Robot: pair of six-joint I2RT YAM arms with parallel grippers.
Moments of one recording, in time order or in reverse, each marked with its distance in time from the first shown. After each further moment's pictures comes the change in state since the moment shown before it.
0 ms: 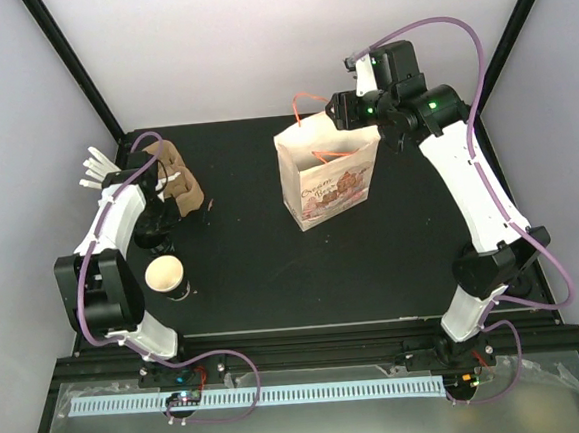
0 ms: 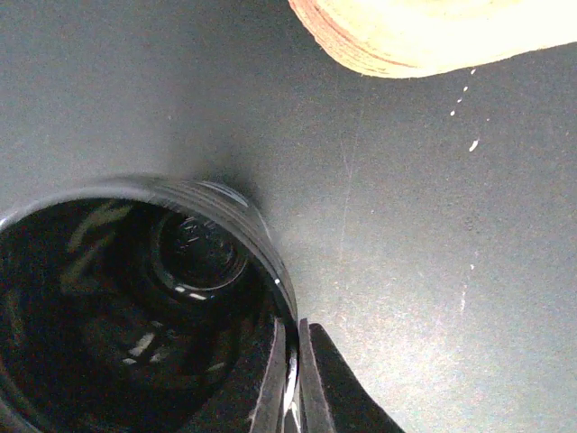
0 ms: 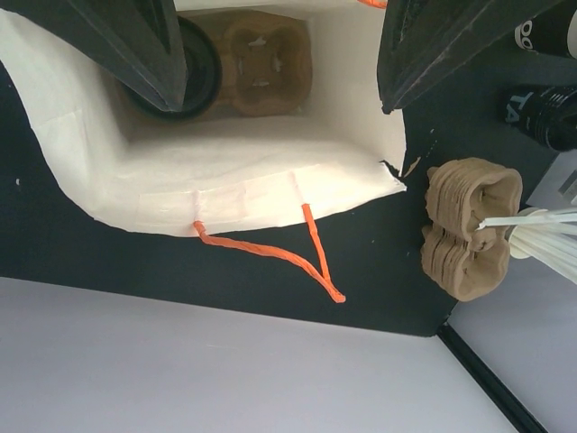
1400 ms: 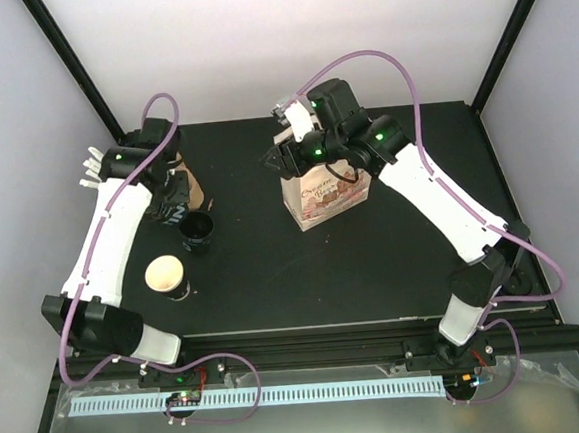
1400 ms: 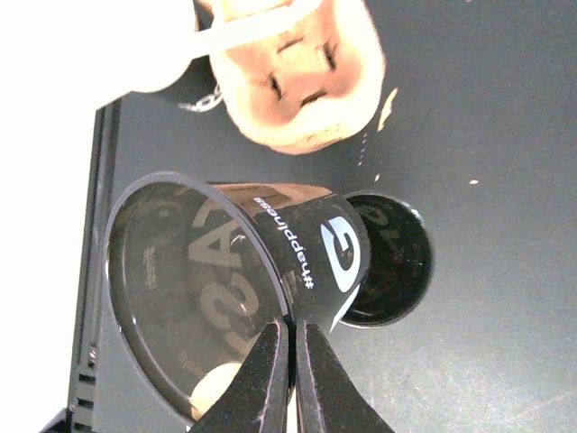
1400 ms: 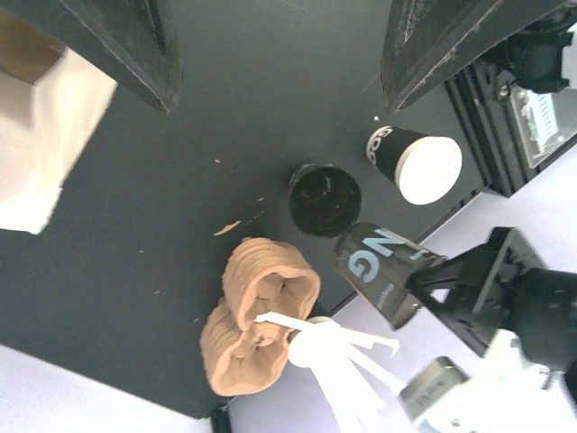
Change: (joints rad) left arm -0.256 -0.129 0.333 -0.277 -0.219 -0.005; right arm 0.272 0.010 -0.151 0.157 -0.243 -0.085
